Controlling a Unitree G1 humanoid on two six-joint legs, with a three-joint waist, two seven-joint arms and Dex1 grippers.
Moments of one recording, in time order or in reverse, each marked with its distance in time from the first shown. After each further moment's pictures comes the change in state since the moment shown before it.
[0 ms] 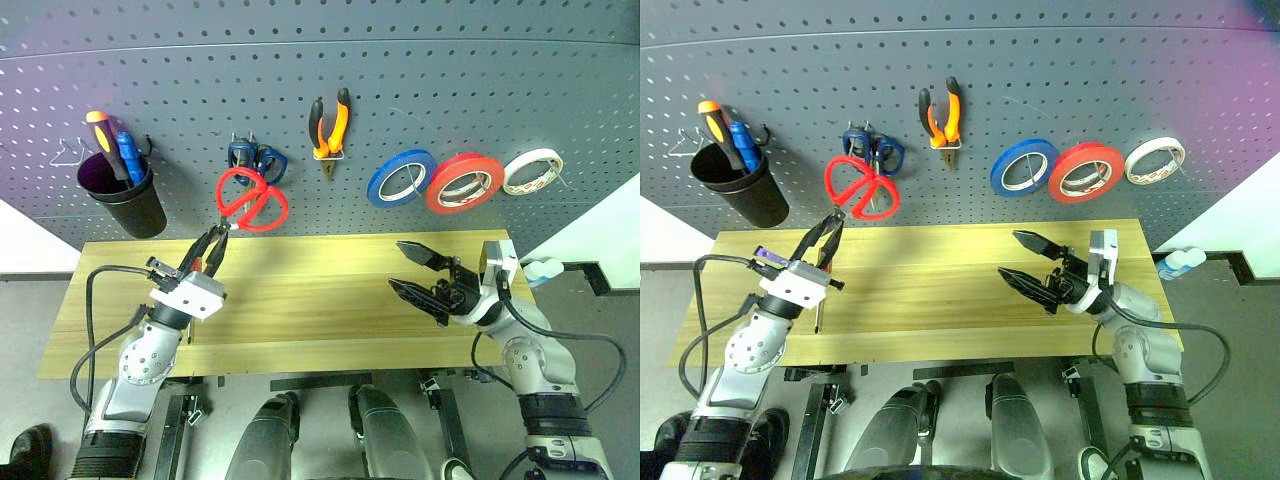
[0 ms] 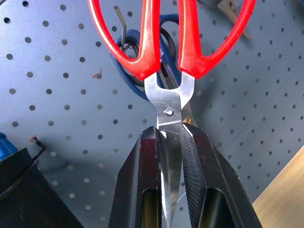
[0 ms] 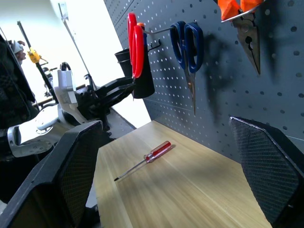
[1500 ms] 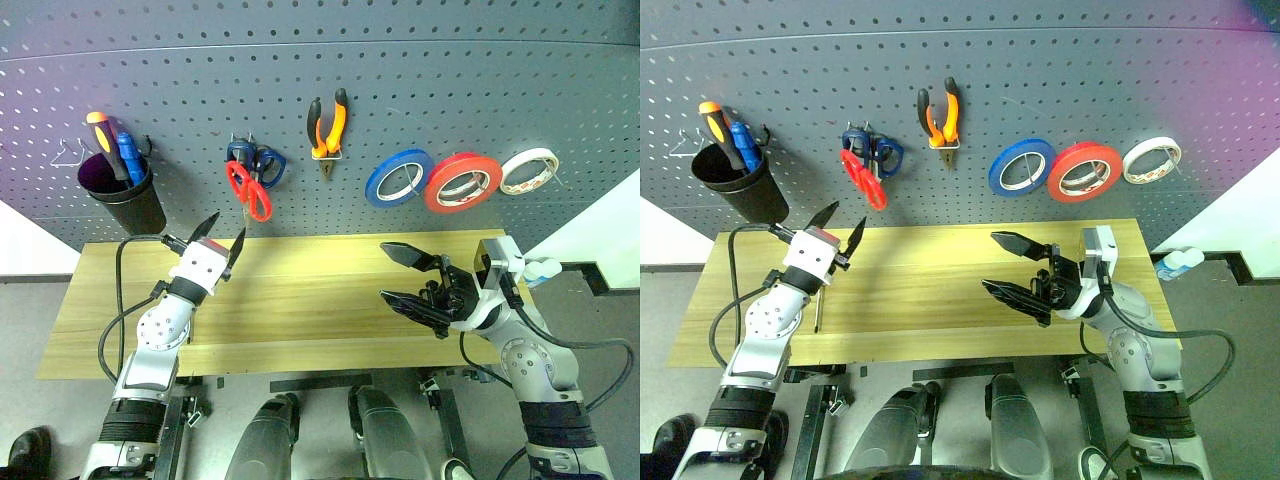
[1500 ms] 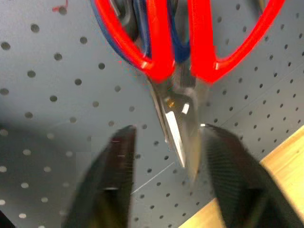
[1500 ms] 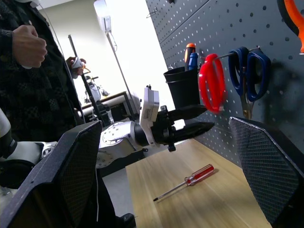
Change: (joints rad) left arm -0.134 -0.046 -0.034 0.130 -0.166 0.202 -0.139; right arm 0.027 -0.014 0.042 -0.213 0.093 0.120 0.001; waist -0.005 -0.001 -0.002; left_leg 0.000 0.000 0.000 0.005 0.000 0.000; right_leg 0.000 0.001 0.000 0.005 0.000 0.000
